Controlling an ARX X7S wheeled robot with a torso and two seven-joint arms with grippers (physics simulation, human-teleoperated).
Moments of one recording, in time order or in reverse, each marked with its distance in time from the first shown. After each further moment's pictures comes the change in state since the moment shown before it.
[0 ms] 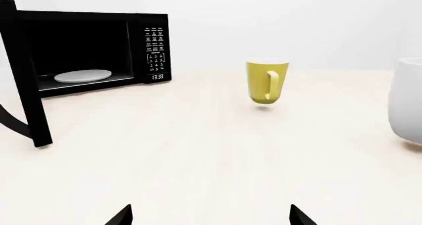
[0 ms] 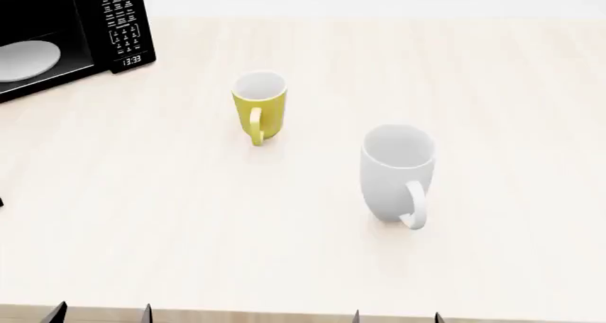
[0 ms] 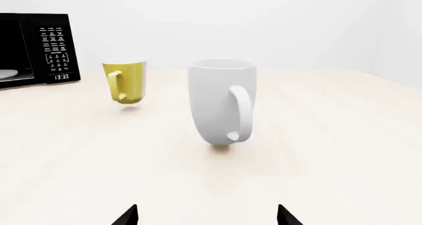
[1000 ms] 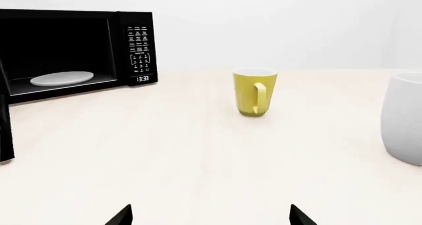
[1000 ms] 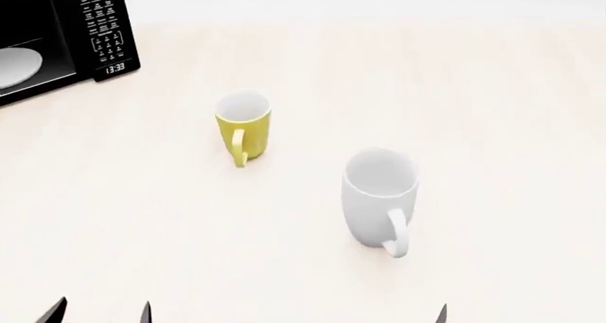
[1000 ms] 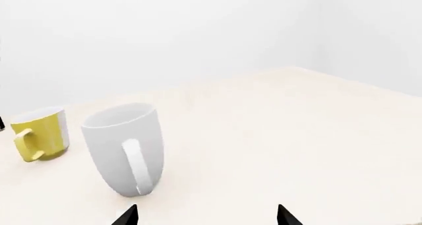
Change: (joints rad) left arm -0.016 -0.097 0.086 0.005 -0.096 -0.020 -0.062; right arm -0.059 0.119 0.101 -0.153 0.258 0.072 0.106
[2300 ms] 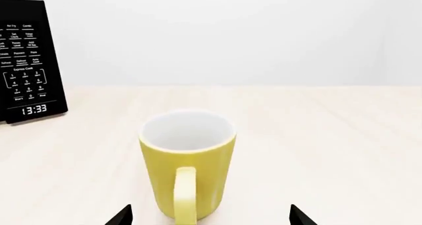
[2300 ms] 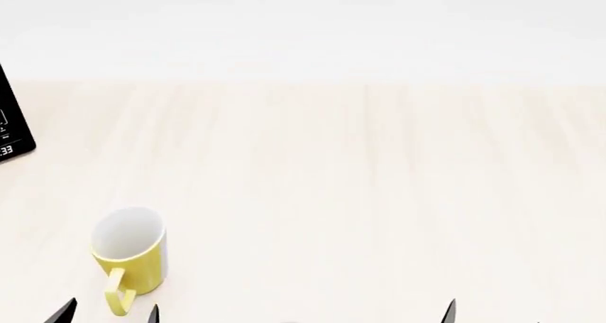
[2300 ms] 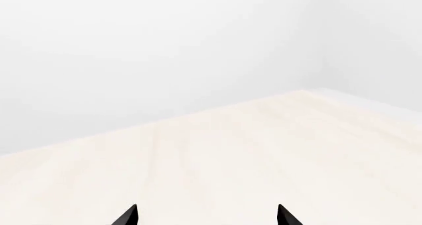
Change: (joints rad) left arm -0.006 -0.053 0.068 -0.009 -0.073 0.017 -0.023; right arm -0.018 0.037 -0.023 -0.018 0.070 -0.053 0.037
